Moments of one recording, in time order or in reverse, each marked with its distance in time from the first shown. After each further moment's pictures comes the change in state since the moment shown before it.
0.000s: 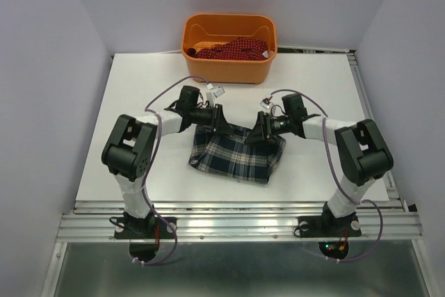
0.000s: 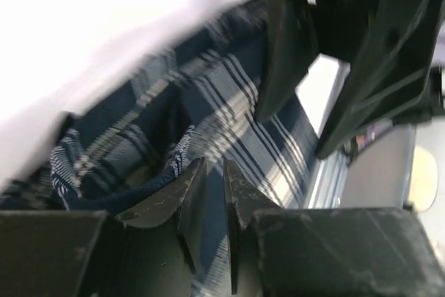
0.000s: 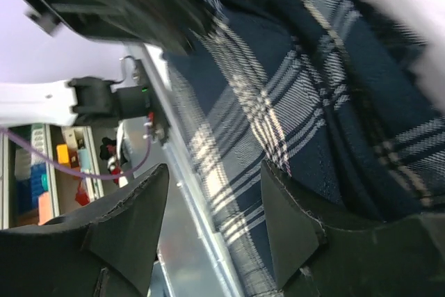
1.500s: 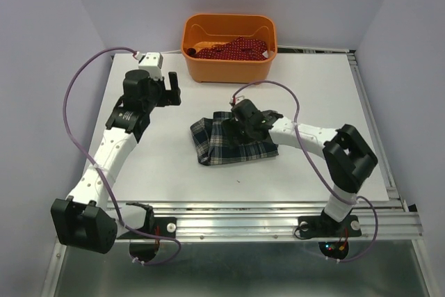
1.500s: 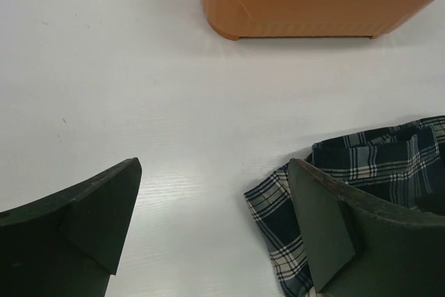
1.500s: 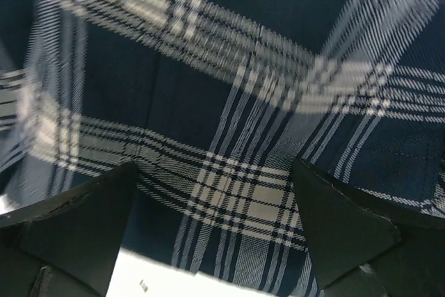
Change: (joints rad) left arm 0.192 -0.624 0.059 -0.354 -0.939 0.154; right arm 0.448 0.037 0.286 -0.355 1.190 -0.187
